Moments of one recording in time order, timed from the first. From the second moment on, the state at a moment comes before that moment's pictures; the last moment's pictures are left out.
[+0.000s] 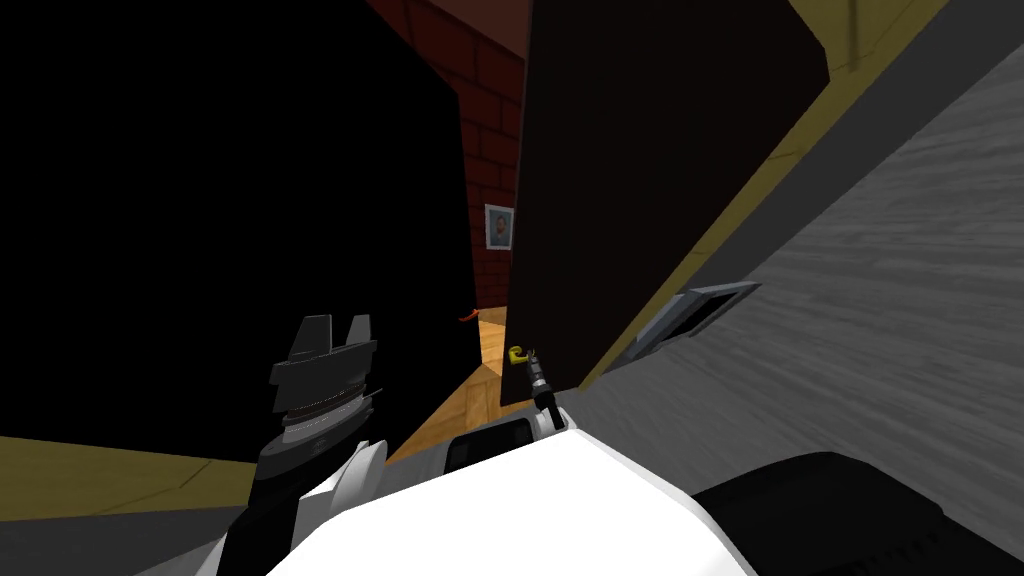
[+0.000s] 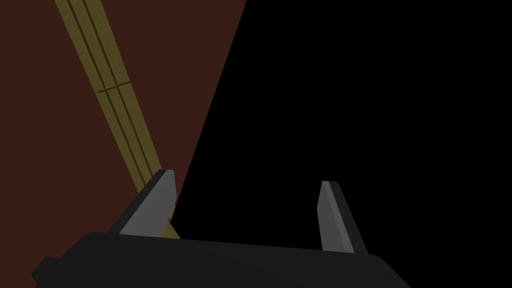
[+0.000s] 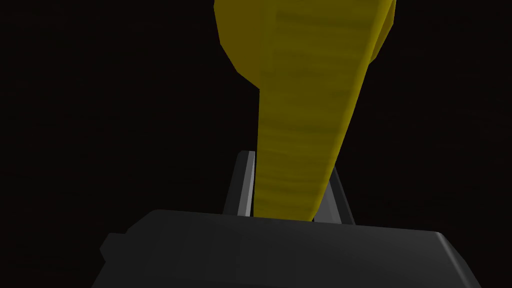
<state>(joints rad) 0.06 -0.07 0.11 -0.89 -0.10 -0.77 0.05</state>
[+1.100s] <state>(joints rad) -0.02 -0.06 -0.04 -0.78 -0.23 -0.83 0.16</state>
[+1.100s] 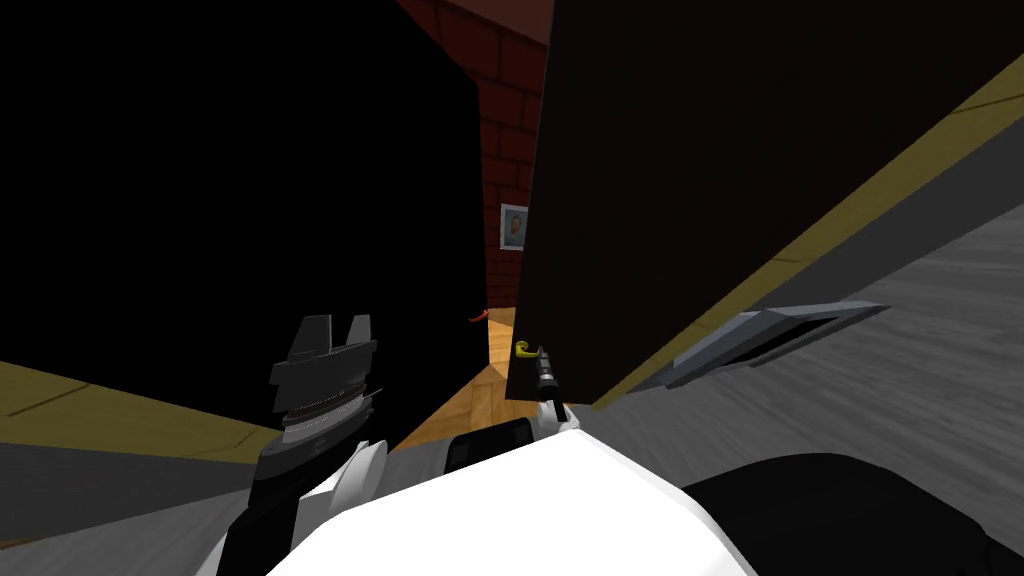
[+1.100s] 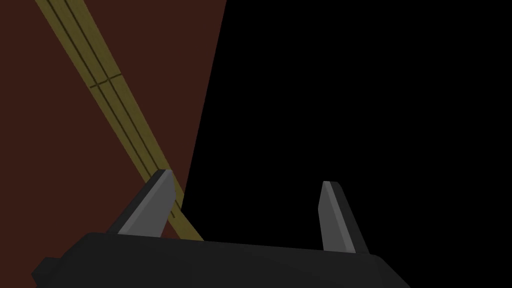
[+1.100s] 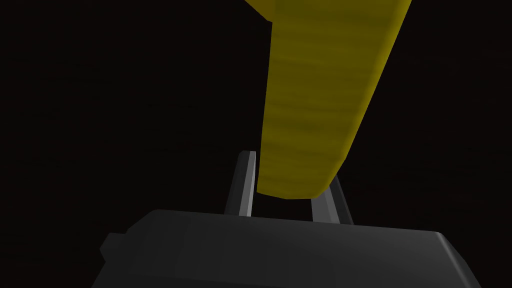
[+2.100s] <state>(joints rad) -0.08 -0.04 -0.20 -0.71 -0.37 -0.88 0.27</state>
